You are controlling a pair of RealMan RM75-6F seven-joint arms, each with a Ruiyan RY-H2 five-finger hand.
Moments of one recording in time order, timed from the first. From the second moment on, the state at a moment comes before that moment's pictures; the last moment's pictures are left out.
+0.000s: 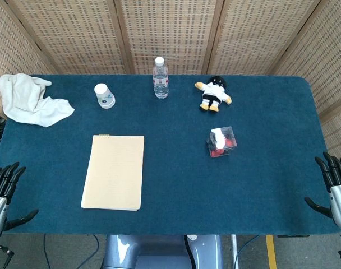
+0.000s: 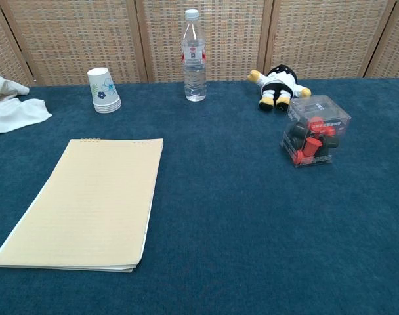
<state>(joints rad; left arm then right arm) 0.01 -1.05 0.04 -1.76 1.71 1.64 0.03 0.05 -1.08 0.08 -1.52 -1.59 1.61 0.13</state>
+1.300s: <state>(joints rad) -0.21 -1.49 0.05 -1.40 1.61 1.17 0.16 0.05 -1.07 0.08 -1.52 -1.57 1.59 0.17</state>
